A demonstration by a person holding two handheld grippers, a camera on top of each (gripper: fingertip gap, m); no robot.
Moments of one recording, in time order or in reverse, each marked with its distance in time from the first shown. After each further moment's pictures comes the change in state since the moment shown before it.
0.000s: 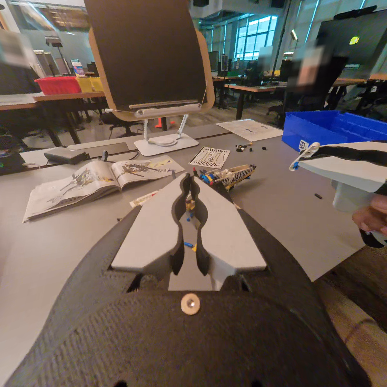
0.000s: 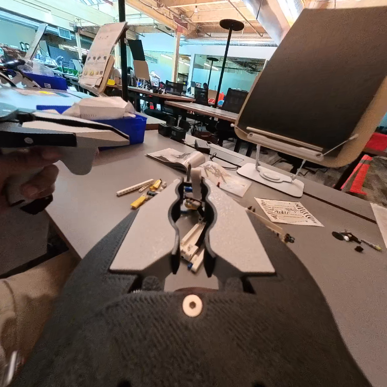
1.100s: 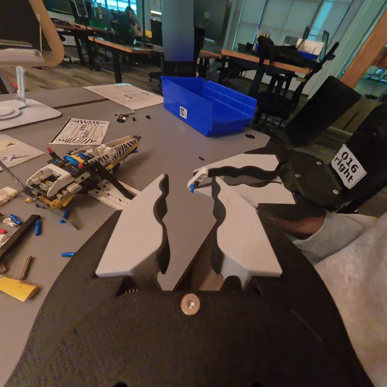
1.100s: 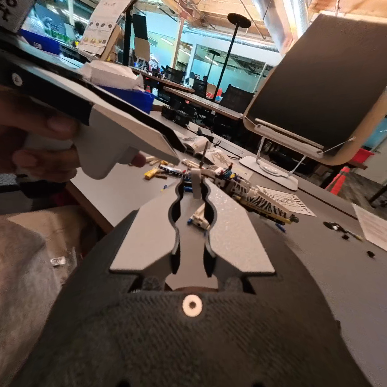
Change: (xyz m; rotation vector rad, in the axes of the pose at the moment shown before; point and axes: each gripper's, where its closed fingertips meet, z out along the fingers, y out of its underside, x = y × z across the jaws) left arm 0.126 0.031 -0.020 -0.147 0.591 -0.087; right arm -0.042 0.039 -0.033 -0.038 0.007 -0.127
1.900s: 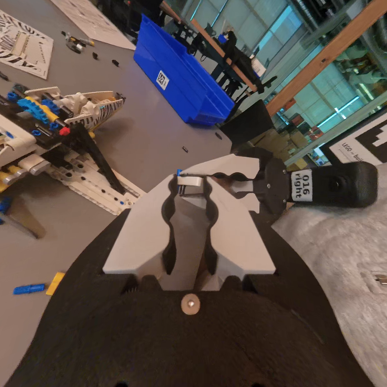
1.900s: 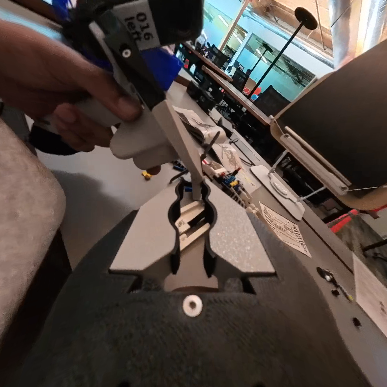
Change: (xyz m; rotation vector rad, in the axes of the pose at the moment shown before) left arm -0.052 0.016 0.044 -0.132 0.287 -0.441; right arm 0.021 0.034 0.050 -0.093 -0.164 -0.296
